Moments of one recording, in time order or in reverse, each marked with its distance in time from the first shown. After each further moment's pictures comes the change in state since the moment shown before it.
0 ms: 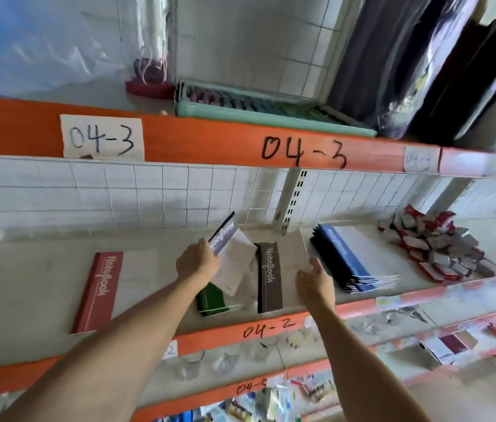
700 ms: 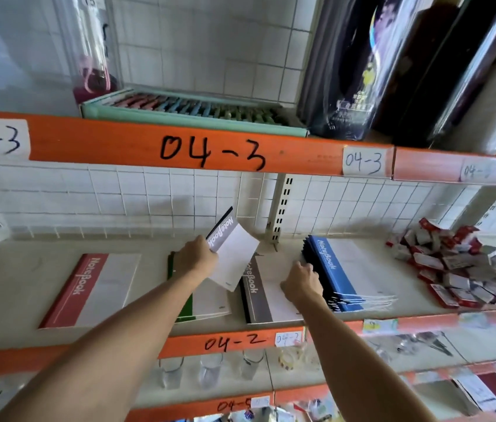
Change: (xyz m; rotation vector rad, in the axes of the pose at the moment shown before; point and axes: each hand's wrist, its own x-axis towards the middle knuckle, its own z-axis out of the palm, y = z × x) left_hand -0.004 0.075 0.011 -0.037 0.074 -0.094; right_hand 0.085 0.020 -0.015 -0.502 -0.193 -0.236
